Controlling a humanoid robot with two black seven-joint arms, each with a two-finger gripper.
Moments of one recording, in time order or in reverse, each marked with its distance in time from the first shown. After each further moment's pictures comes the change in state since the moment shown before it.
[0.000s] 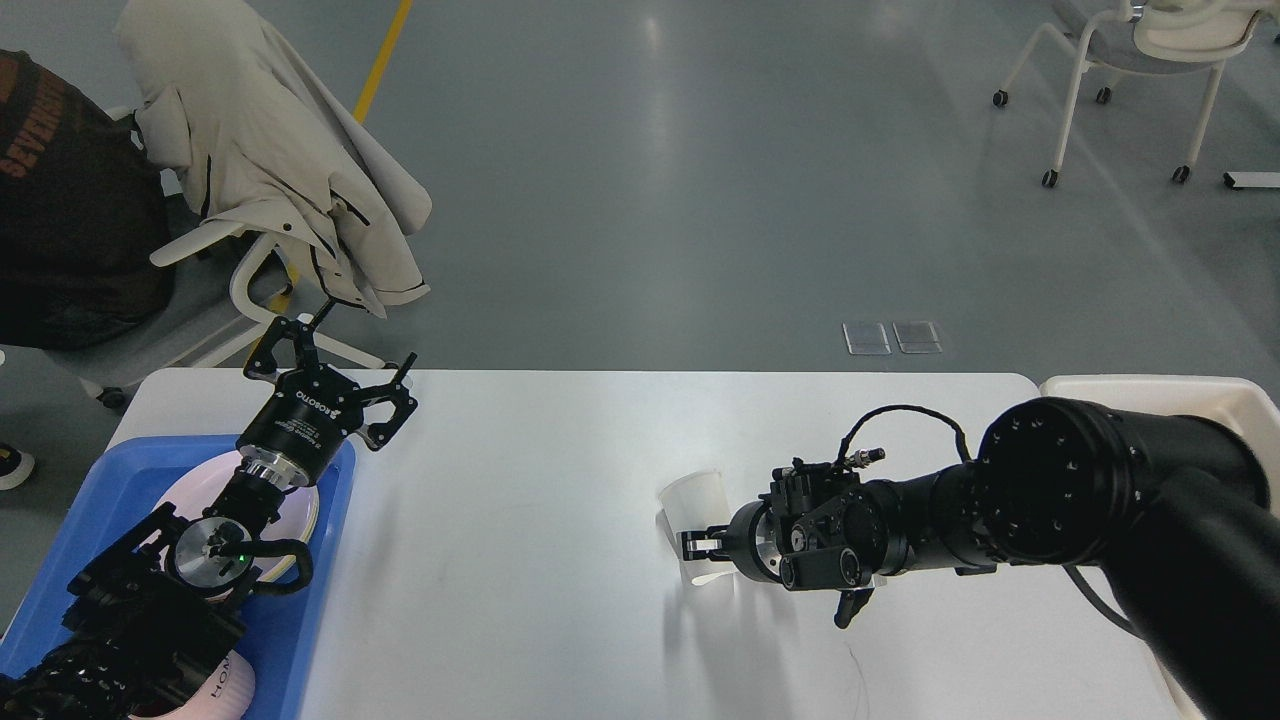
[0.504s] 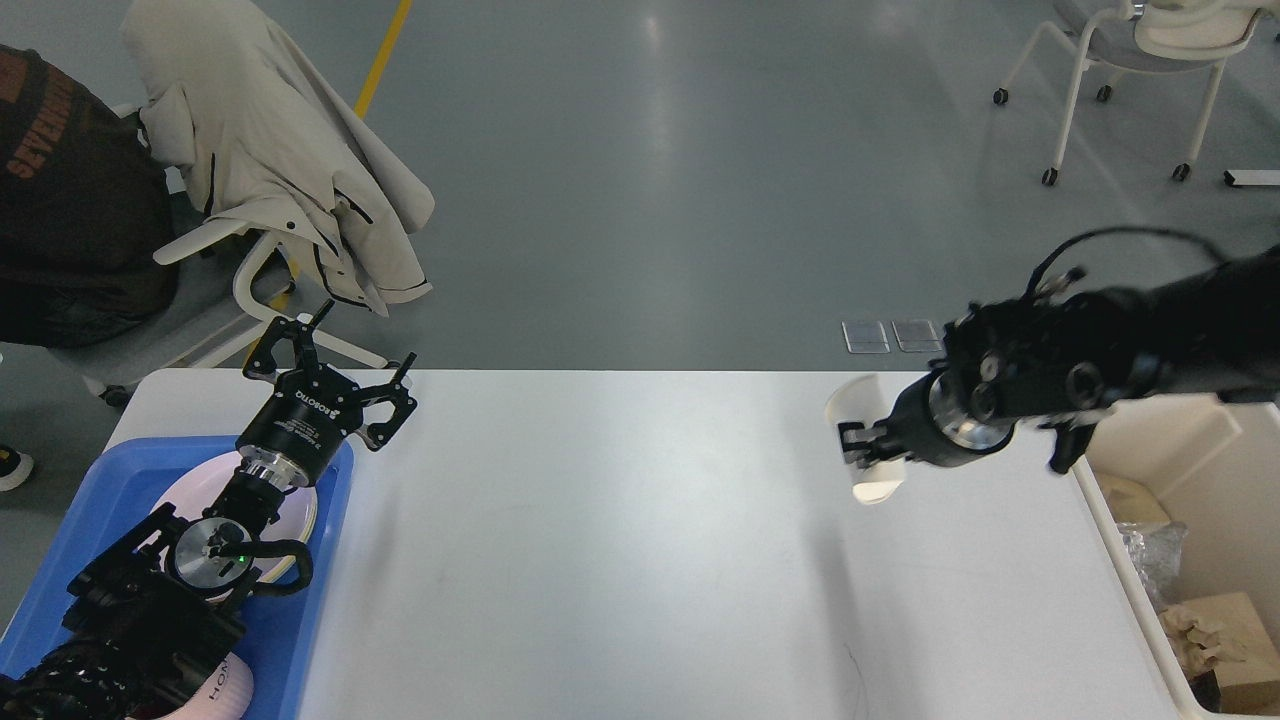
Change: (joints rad) left arm 0.000 0.000 0.000 0.000 0.001 0.000 0.000; right arm 0.611 -0.447 -0.114 0.449 -0.110 0.376 0.044
